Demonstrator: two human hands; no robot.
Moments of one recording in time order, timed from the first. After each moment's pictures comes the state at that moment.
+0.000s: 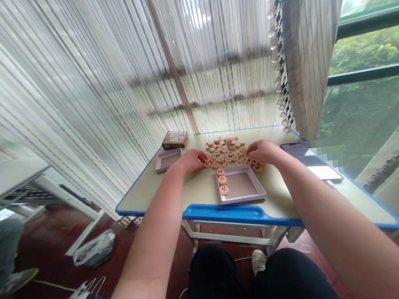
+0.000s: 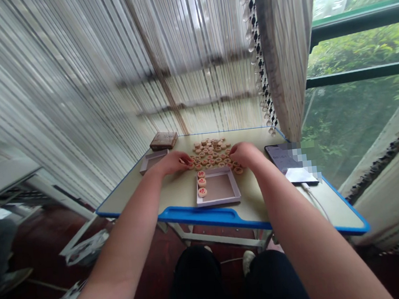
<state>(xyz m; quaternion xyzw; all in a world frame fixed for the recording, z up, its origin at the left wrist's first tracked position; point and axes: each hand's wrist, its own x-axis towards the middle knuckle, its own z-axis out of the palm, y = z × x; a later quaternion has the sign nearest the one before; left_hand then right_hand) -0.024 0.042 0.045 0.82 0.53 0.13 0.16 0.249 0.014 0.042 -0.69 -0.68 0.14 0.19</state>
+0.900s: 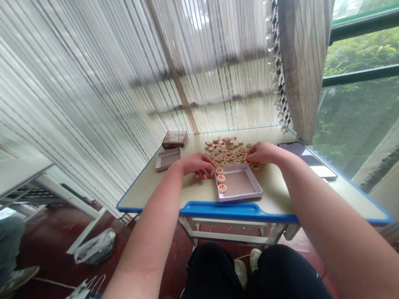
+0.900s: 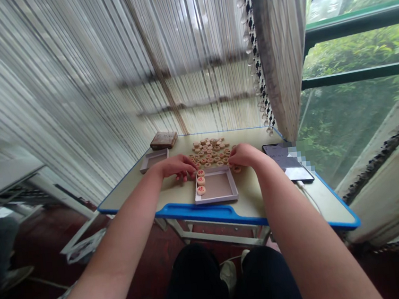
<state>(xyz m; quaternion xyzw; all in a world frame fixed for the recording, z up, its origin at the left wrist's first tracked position) -0.011 0.023 0.051 0.72 0.47 0.07 0.51 0.255 0.005 0.046 -0.67 -0.71 0.15 0.13</state>
